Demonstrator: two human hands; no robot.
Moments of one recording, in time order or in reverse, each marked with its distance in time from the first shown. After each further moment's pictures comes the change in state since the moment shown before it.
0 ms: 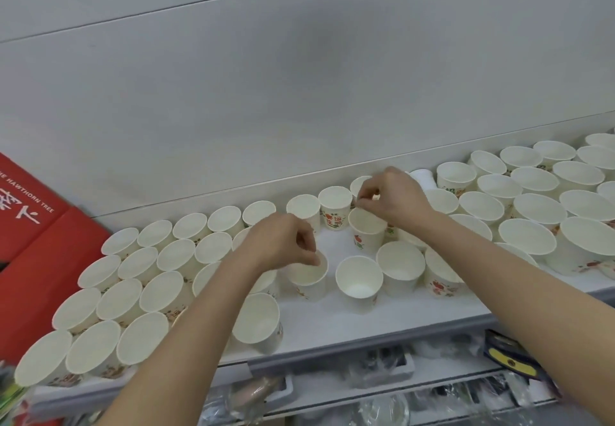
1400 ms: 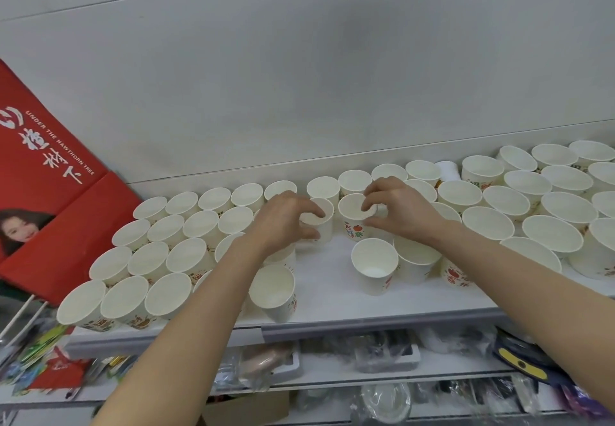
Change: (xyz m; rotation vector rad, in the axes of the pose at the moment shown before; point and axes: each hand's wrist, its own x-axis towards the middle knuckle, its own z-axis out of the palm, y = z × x) left_hand 0.002 -0.044 0.024 0.077 0.241 0.083; right_hand -0.024 0.002 0.031 0.046 -0.100 -0.265
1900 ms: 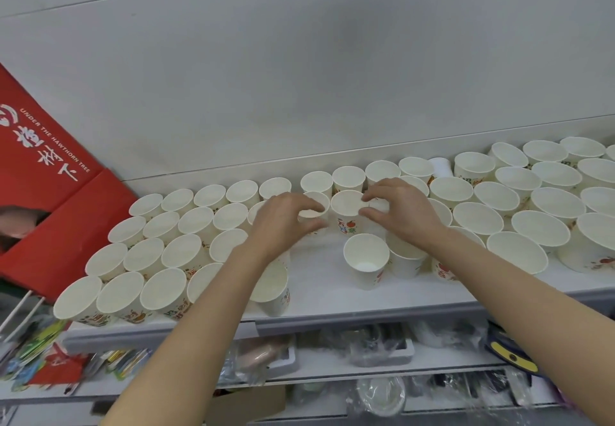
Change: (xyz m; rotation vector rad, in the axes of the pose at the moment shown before) left_hand -0.016 0.029 0.000 -0.143 0.135 -0.094; right_hand -0.018 -0.011 -0.007 0.033 0.140 0.127
